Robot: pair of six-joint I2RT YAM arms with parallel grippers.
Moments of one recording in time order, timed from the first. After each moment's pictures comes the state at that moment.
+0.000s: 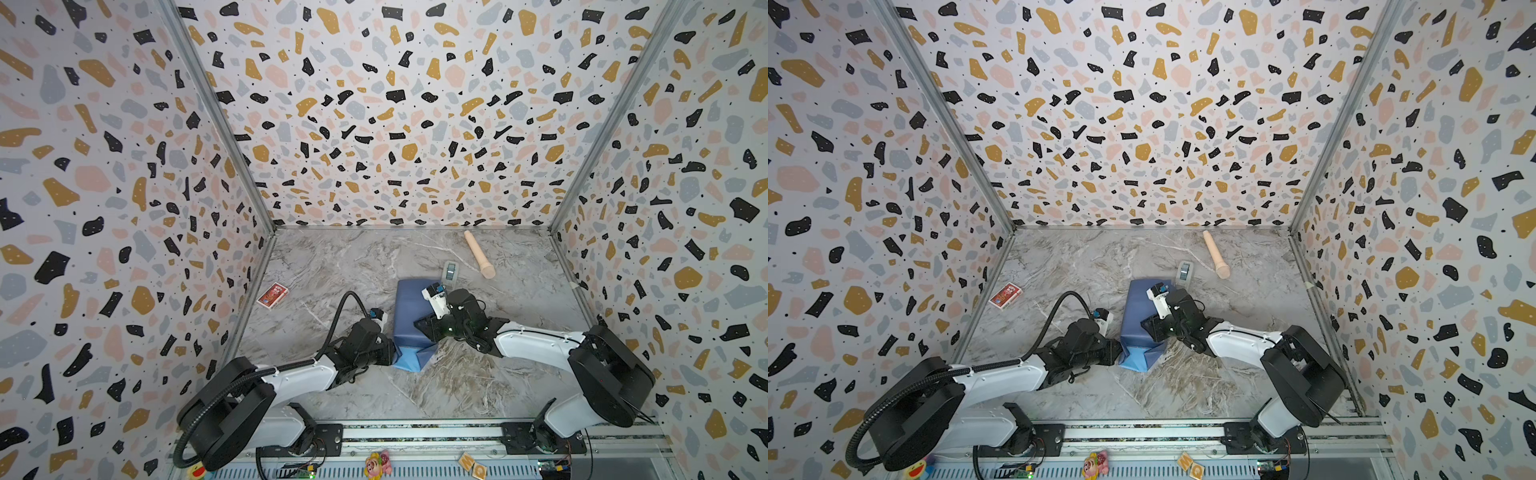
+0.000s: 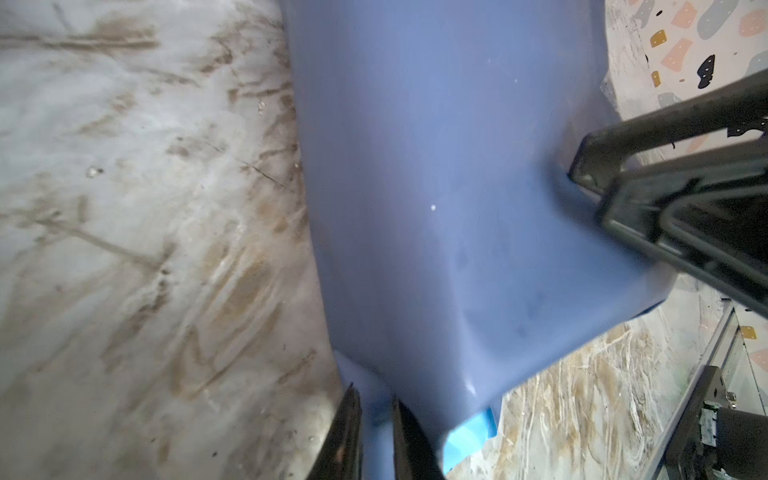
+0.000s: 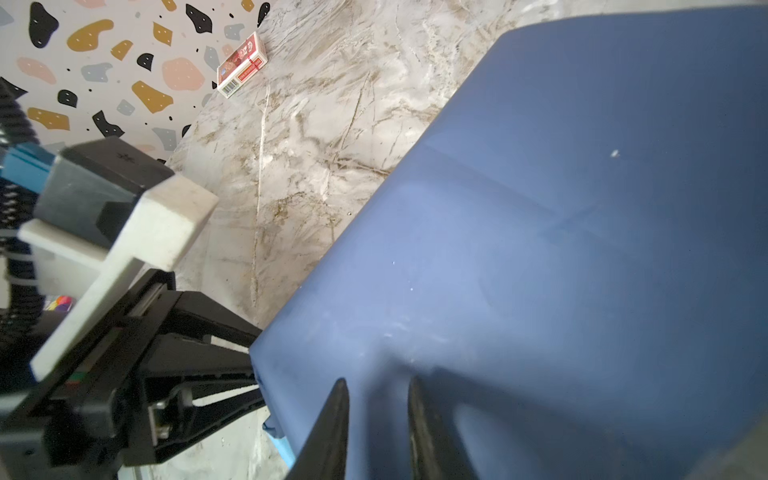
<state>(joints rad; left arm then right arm) -0.73 1.30 0.39 0.17 0.15 -0.62 0.76 1.53 0.72 0.18 -0.30 0.37</state>
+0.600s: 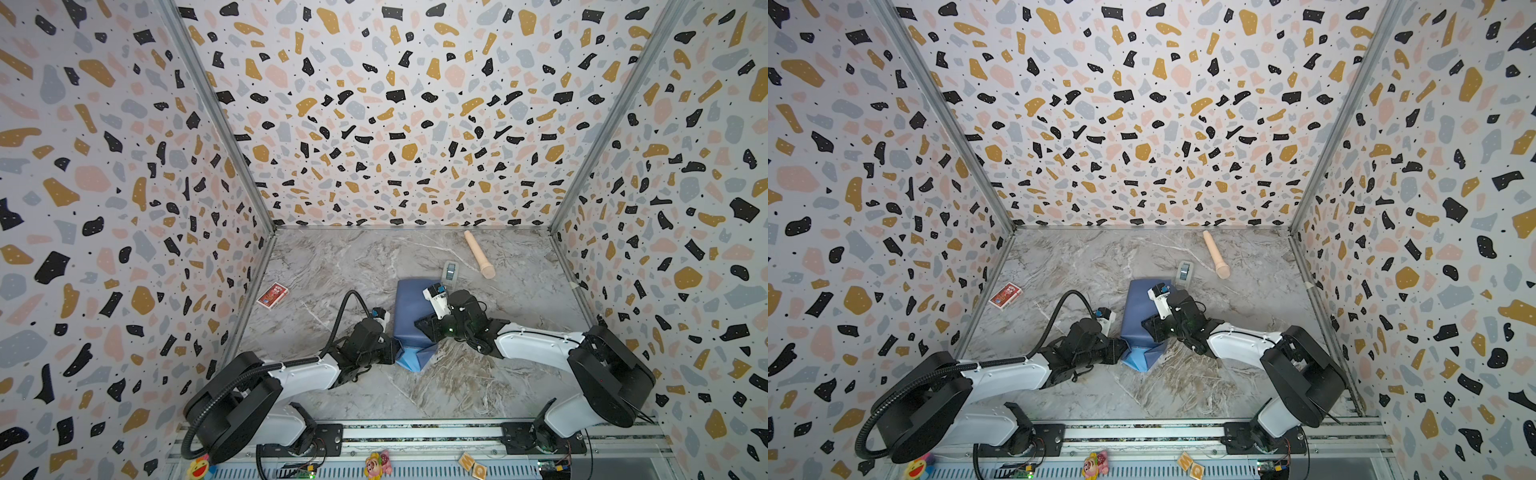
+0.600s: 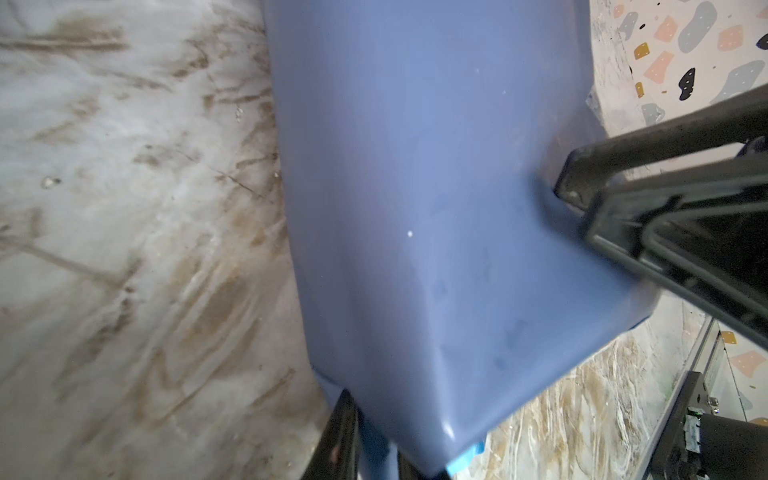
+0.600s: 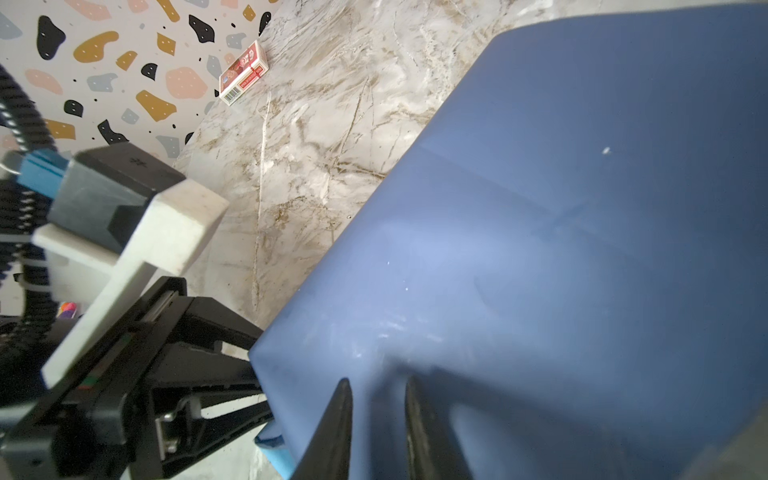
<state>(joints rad) -0.74 1.35 0.40 0.23 0.15 -0.65 0.76 1.53 0.71 0.21 -0.30 0.39</state>
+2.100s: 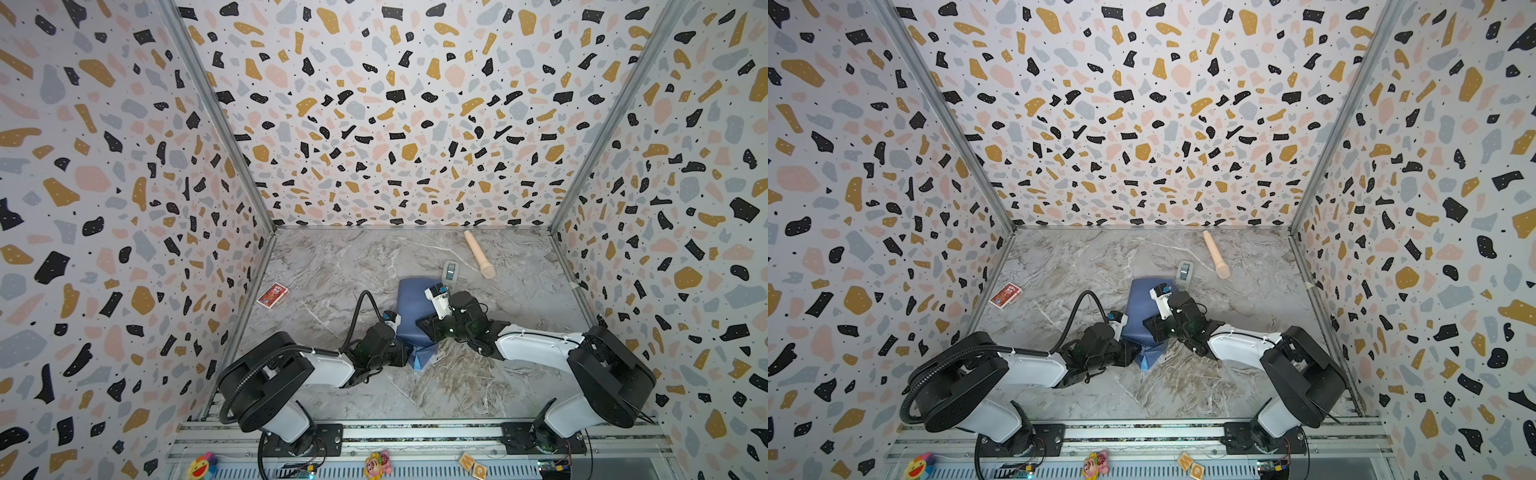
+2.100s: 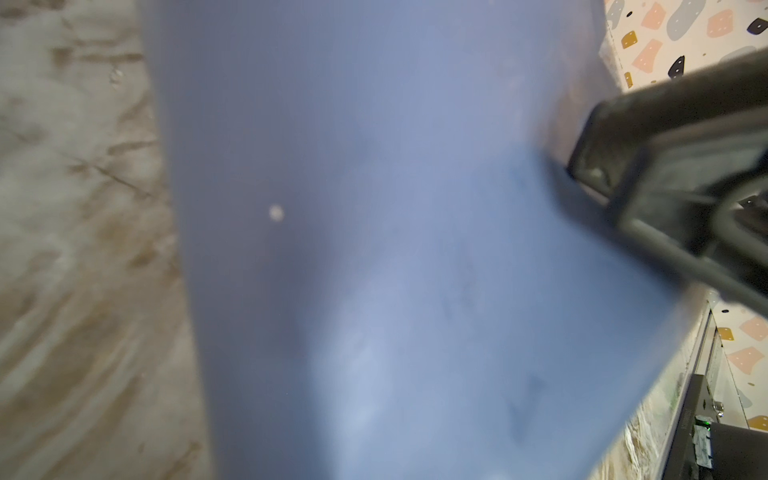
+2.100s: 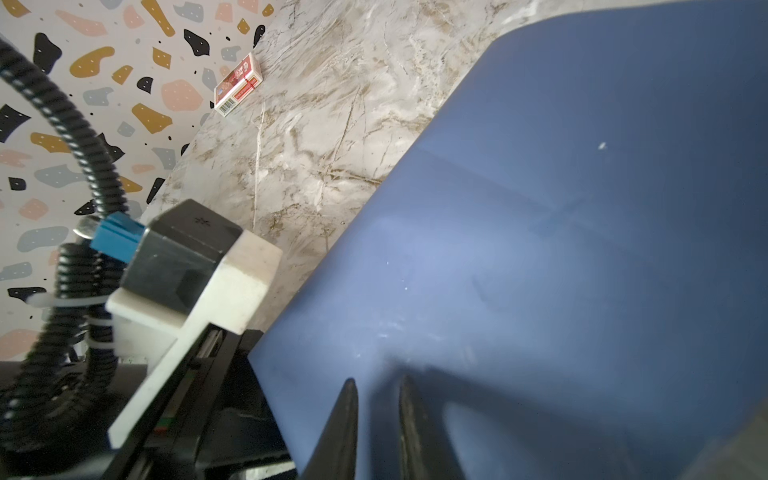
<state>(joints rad) -0.81 1.54 0.41 0.45 0.10 -0.69 0.76 1.53 0.69 0.24 -0.27 0.41</state>
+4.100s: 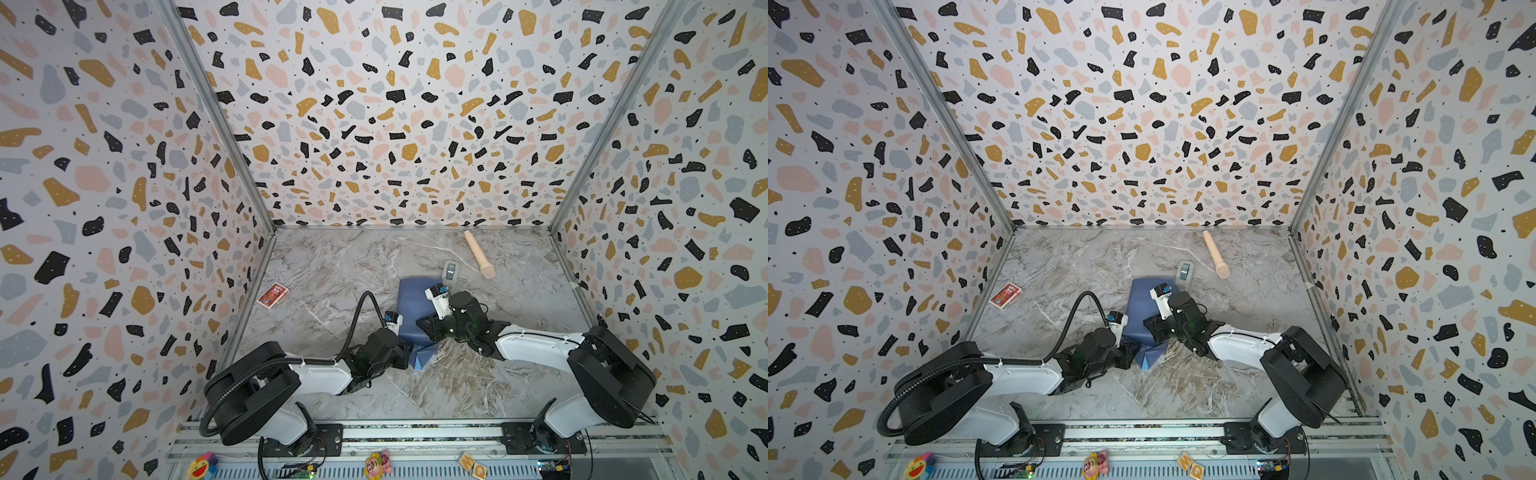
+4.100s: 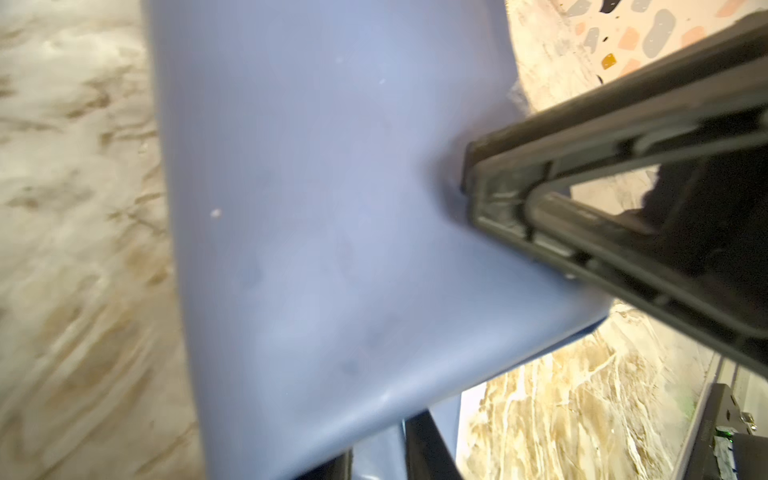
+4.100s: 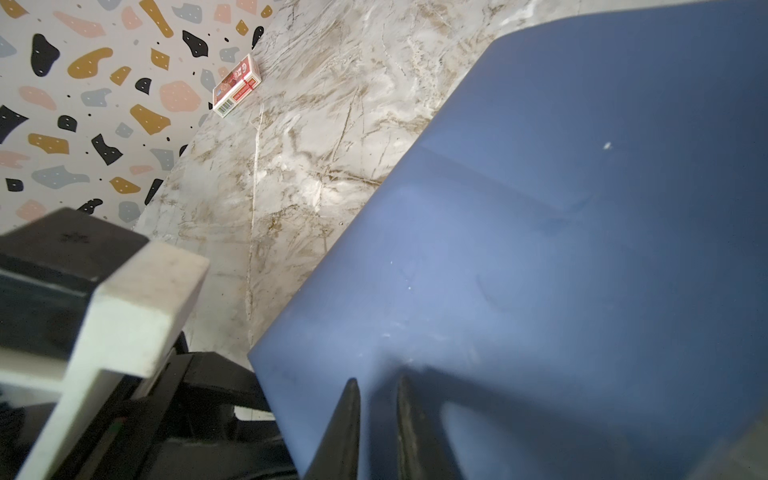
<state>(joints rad) -0.89 1.45 0.40 0.41 -0.04 -0.66 0.76 1.52 0.69 0.24 -0.27 0.41</state>
